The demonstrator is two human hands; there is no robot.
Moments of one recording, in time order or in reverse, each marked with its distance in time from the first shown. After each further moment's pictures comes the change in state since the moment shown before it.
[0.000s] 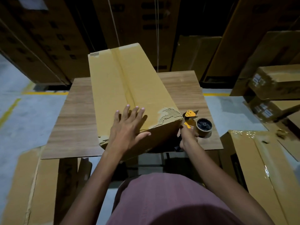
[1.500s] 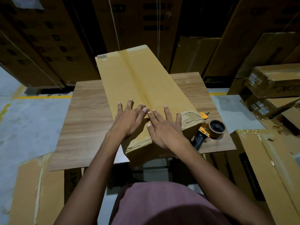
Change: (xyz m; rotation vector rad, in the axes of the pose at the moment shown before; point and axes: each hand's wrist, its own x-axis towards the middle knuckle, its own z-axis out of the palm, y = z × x) left_hand 0.060 -0.105 0.004 -0.228 -0.142 0.034; right_hand -0.235 -0.054 0.098 -1.657 -0.341 -0.984
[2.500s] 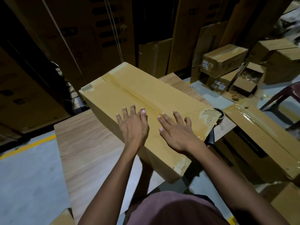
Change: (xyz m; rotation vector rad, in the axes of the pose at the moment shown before) left_hand 0.069 -0.087 -0.017 -0.053 0.213 0.001; right_hand 0.064 -0.071 0.003 0.132 0.080 0.382
